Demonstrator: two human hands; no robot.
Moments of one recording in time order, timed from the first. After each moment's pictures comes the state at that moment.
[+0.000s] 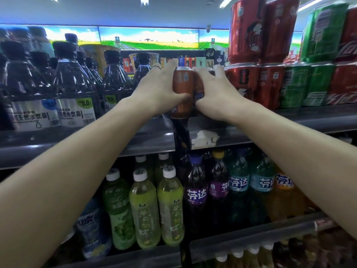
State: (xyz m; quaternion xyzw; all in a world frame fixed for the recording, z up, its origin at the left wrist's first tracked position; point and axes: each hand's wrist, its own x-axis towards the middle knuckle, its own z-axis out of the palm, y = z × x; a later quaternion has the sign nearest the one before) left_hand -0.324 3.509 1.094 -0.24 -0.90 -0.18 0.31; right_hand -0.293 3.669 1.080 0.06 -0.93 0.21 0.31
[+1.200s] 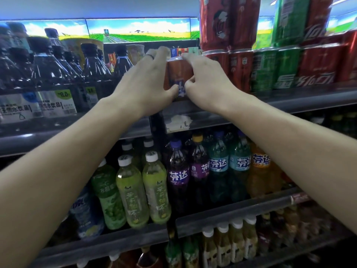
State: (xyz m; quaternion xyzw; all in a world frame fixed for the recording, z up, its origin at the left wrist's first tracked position) left_hand -0.267 3.532 1.079 -0.28 -0.87 -0.11 0.38; right_hand -0.244 3.688 1.071 0.11 -0.89 0.24 0.36
